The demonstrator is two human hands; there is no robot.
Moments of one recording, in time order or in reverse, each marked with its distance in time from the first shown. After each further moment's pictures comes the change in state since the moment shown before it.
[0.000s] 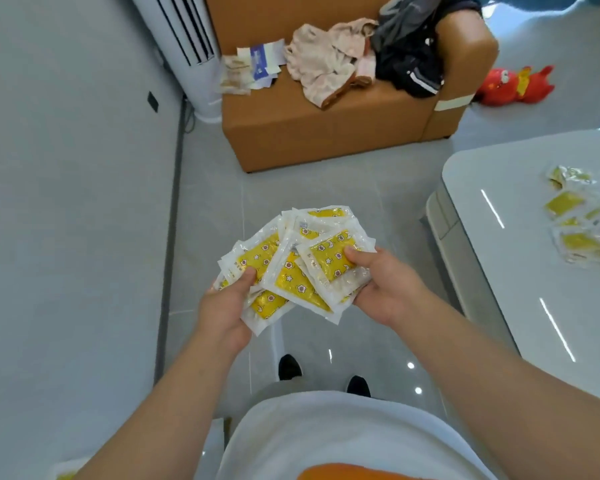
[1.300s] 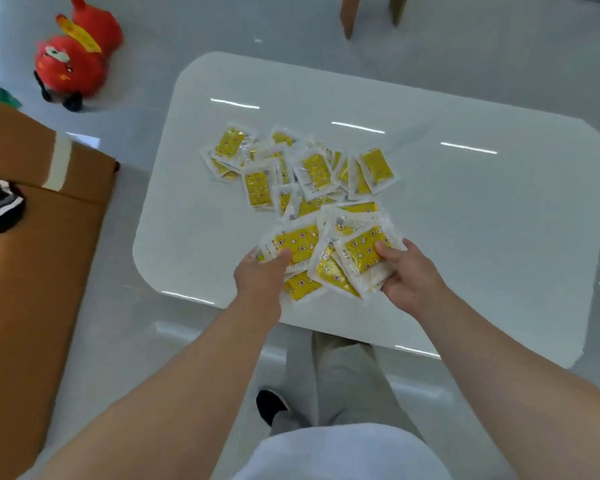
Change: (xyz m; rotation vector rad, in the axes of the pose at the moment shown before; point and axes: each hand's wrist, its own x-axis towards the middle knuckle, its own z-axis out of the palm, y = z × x) left_hand 0.116 -0.358 0.728 1.245 -0.564 -0.246; right_hand 0.112 -0.310 -0.550 1.077 0.830 -0.273
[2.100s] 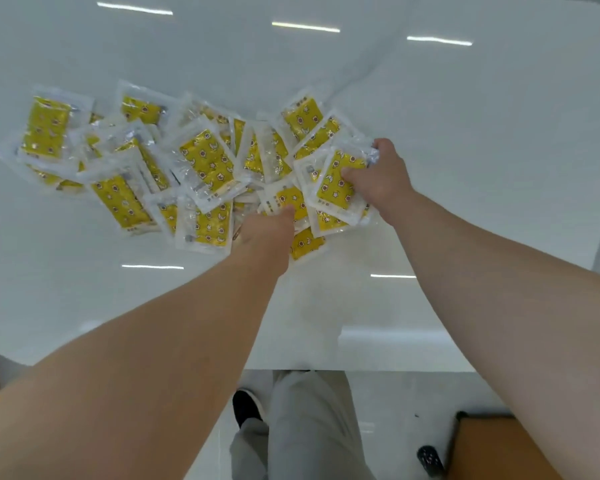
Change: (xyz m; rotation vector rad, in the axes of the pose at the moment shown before) left_hand 0.180 -0.037 0.243 0.584 0.127 -0.241; right_hand 0.273 -0.128 -0.028 -0.984 0.296 -0.302
